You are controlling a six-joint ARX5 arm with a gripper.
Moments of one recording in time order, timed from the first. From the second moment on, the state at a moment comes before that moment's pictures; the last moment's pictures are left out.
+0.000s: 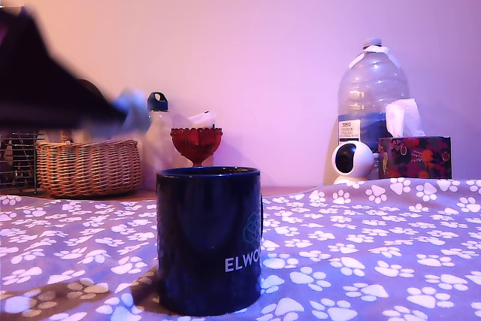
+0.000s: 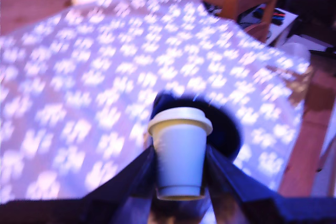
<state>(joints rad) -0.51 0.88 0.31 0.19 0.51 -0.02</state>
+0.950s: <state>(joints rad) -0.69 1.21 0.79 -0.32 0.38 0.03</state>
